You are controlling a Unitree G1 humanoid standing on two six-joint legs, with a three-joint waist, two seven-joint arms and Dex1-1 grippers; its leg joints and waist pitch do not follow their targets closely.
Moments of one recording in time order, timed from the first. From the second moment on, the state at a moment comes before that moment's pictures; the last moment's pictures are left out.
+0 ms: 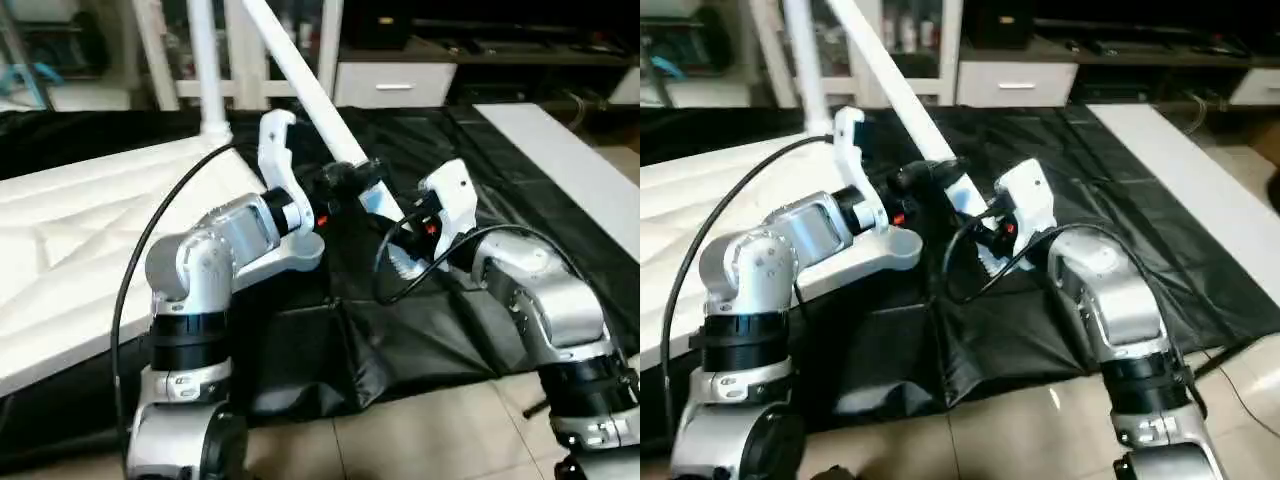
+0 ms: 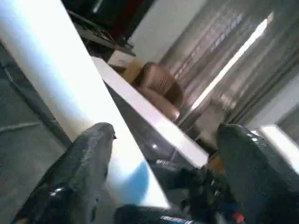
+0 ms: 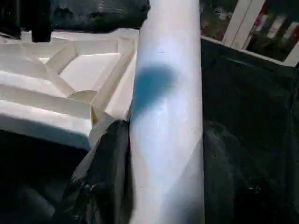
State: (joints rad) left arm -0.73 -0.08 0.28 0.05 -0.52 0.99 -0.43; right arm -0.50 -0.33 0.10 0.03 0.23 0.55 0.58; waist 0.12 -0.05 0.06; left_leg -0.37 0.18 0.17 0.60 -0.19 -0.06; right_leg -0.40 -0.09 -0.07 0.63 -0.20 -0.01
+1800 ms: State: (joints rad) left arm -0.79 -0.09 0.42 0.14 -0.64 0.98 -0.14; right arm -0.48 -0.24 0.22 -0.08 0.15 0.54 0.49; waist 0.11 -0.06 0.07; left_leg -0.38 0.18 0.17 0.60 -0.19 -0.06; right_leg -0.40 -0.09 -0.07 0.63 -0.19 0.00
